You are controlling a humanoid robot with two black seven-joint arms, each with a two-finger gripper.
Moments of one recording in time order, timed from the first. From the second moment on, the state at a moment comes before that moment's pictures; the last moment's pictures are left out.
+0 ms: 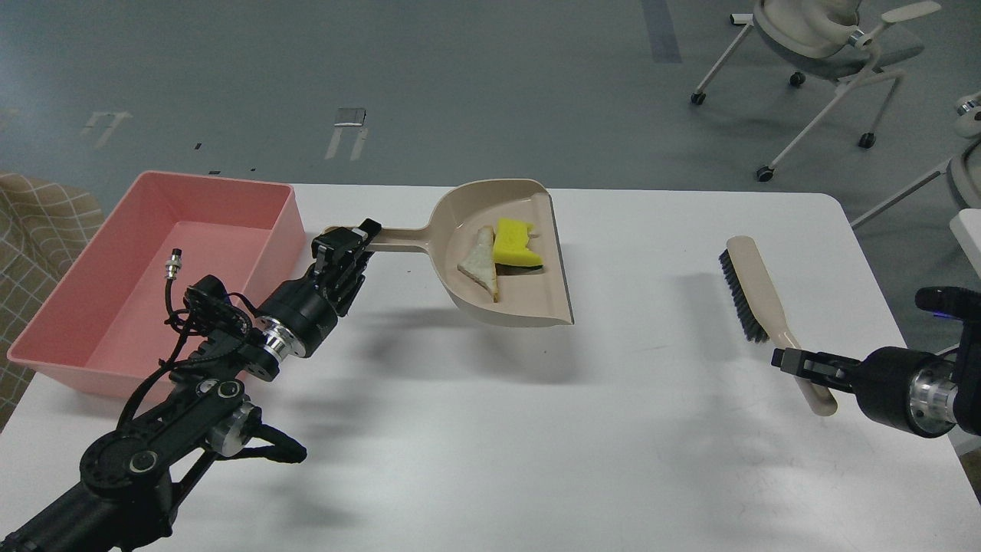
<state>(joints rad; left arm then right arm) -0.22 0.34 -0.98 -1.23 1.00 -0.02 -0.31 0.20 -0.90 0.97 1.67 -1.40 0.49 -0.29</state>
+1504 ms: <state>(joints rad) -0.26 0.44 -1.03 -1.24 0.88 -0.02 -0.31 0.21 -0.53 1.57 1.64 -1.34 0.49 -0.29</state>
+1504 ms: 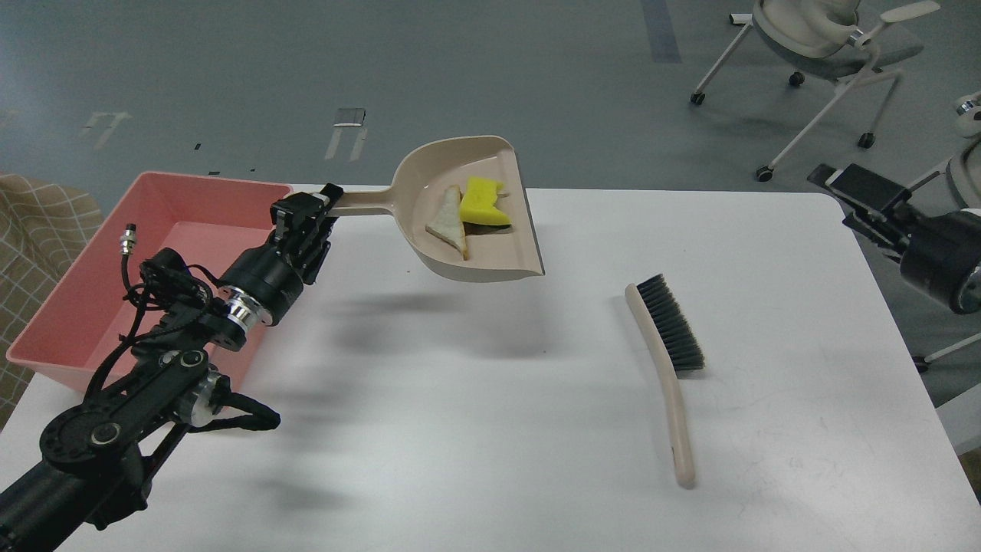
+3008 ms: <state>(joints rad) 0.22 0.78 -1.55 -1.25 0.69 -0.19 -0.34 0.31 -0.17 1.84 1.28 -0.94 0.49 -0.24</state>
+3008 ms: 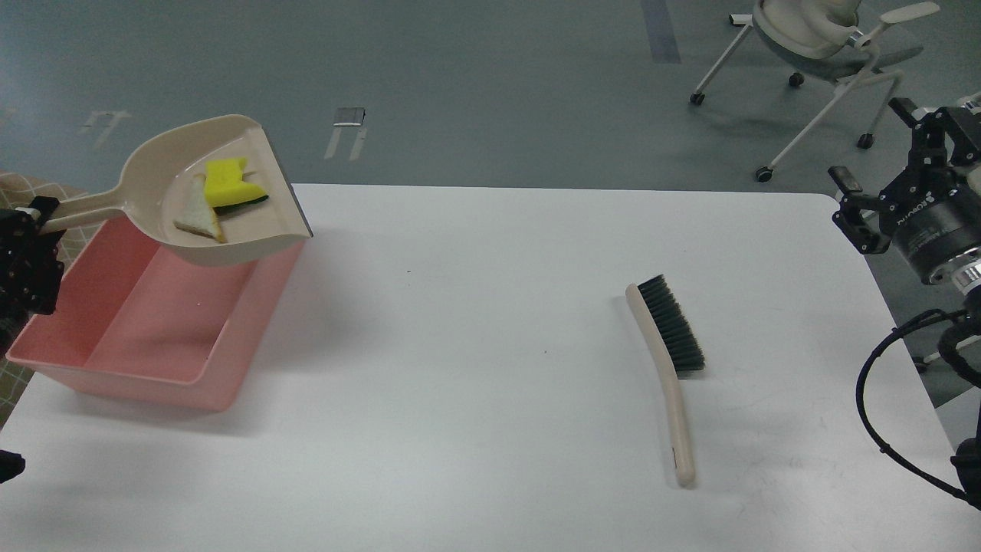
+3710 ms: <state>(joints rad) 0.32 1.12 -1.54 -1.24 0.72 -0.19 -0.33 0.31 -0.17 1.84 1.28 -0.94 0.49 -0.24</state>
